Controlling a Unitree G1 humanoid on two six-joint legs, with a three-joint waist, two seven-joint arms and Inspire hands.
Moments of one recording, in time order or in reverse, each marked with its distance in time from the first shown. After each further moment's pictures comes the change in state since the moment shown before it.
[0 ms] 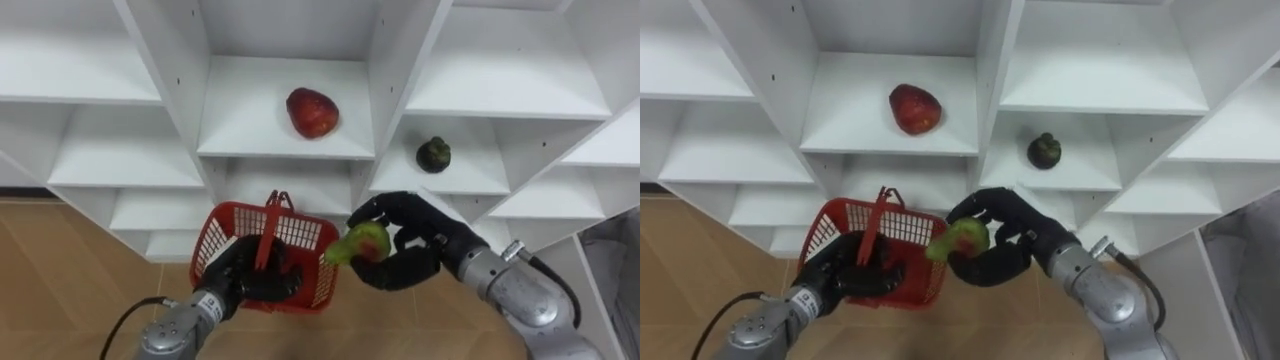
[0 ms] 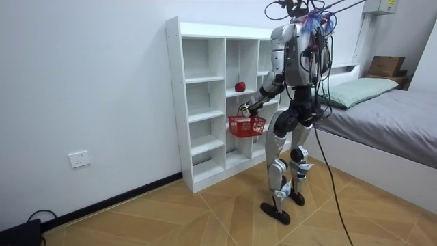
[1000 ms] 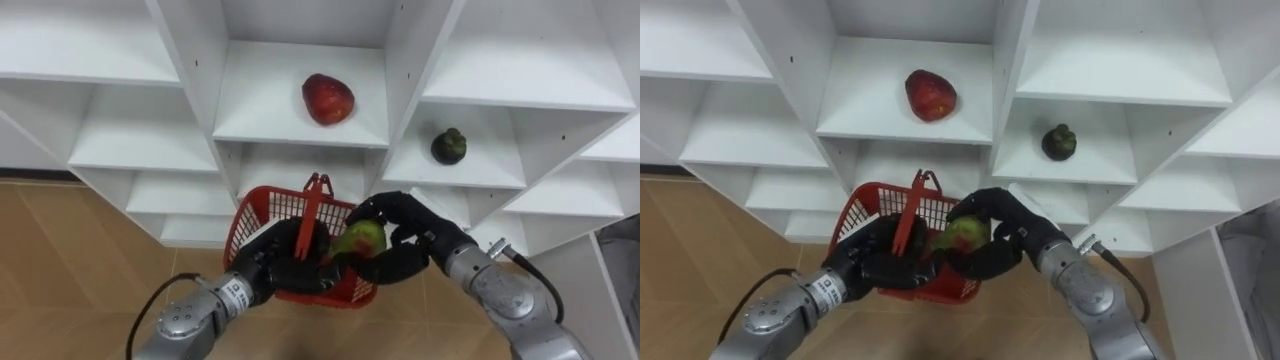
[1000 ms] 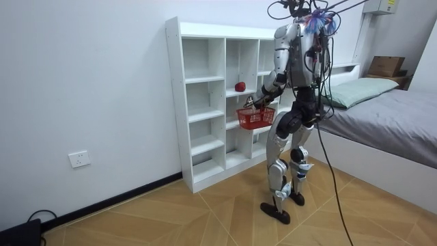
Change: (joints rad) left arm -0.006 0.042 -0.135 -0.173 -0.144 0.001 -0.149; right arm -0.068 -0.010 0.067 0.098 -0.054 -0.001 -0.134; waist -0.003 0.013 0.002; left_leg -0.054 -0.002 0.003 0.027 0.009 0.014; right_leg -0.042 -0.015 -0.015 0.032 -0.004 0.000
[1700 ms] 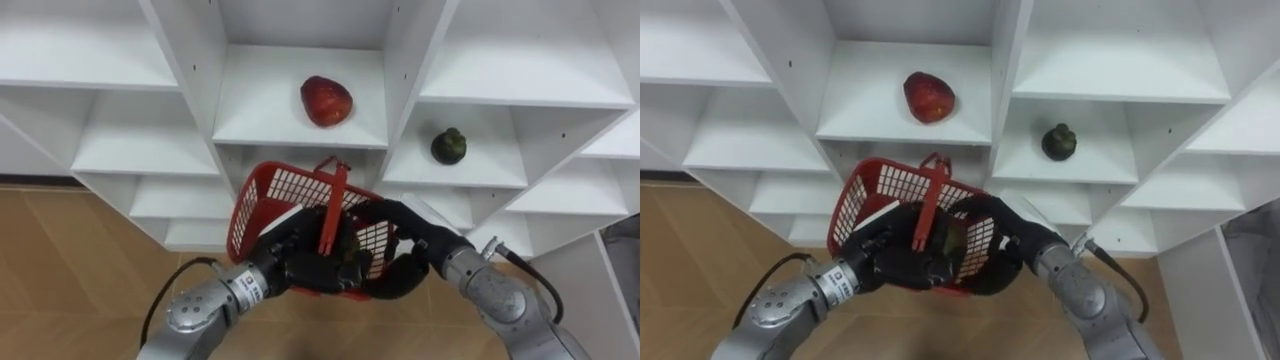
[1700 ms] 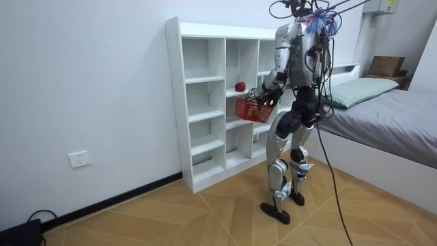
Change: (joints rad) left arm 0.000 -0.003 -0.037 -0.110 0.001 0.005 -0.038; right arm -0.001 -0.019 0.056 -0.008 -0.139 -0.002 0.005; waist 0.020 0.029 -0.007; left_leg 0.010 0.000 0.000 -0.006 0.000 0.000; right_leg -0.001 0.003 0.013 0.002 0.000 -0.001
